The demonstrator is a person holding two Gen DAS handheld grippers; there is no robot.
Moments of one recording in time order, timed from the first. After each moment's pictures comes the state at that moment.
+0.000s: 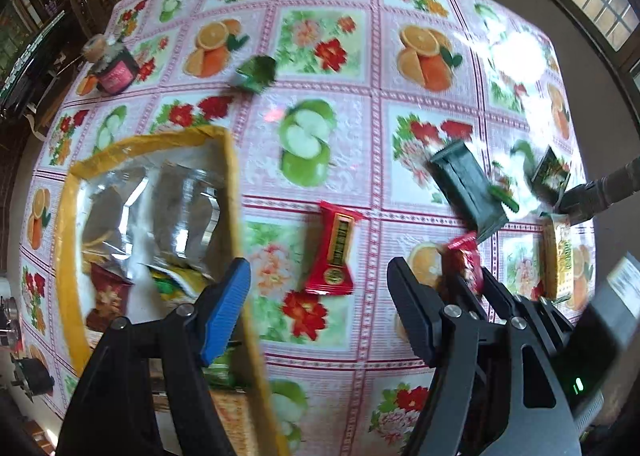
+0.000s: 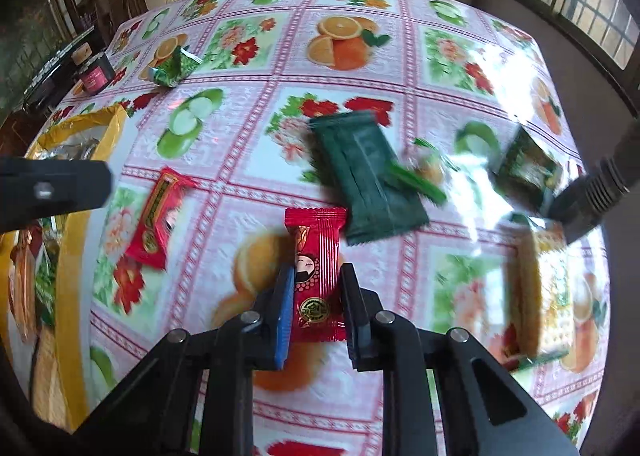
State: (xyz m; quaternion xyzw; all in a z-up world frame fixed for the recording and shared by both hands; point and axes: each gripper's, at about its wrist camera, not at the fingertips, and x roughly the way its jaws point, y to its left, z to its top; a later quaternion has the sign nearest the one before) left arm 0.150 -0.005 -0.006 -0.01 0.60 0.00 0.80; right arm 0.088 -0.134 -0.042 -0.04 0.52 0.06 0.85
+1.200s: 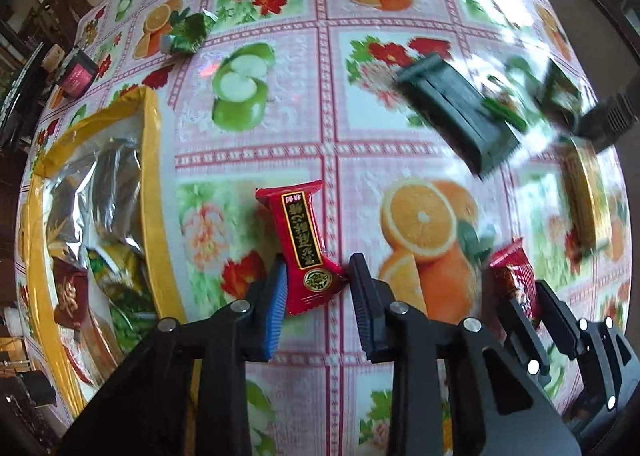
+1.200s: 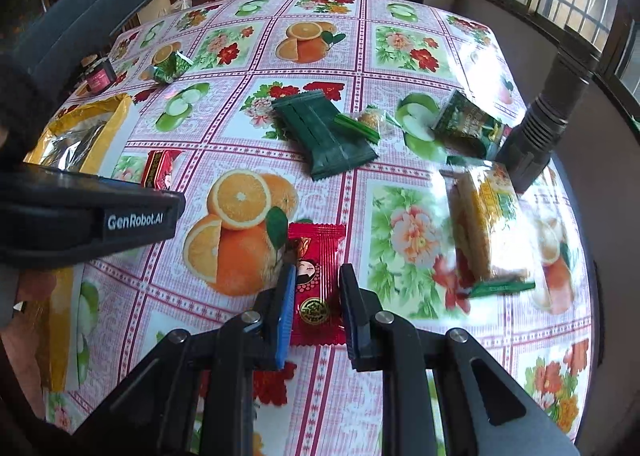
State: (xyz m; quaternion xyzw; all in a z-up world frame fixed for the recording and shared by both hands) left arm 0.106 -0.035 -0.047 0.06 0.61 -0.03 0.79; right arm 0.036 -0.152 -0.032 -0.04 0.49 0.05 0.87
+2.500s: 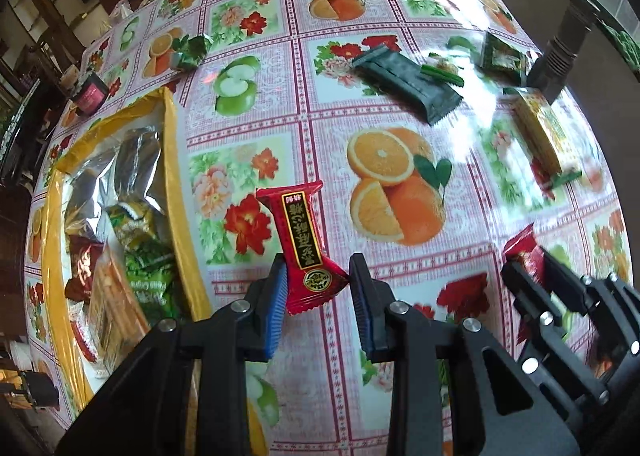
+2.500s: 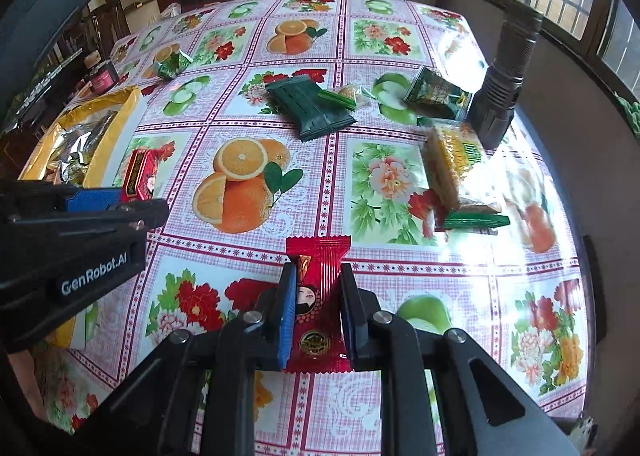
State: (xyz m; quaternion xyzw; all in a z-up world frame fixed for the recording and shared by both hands) left arm 0.040 -0.038 -0.021 0.09 0.56 -0.06 0.82; right arm -0.007 -0.159 -0.022 -0.02 0.48 0.02 0.88
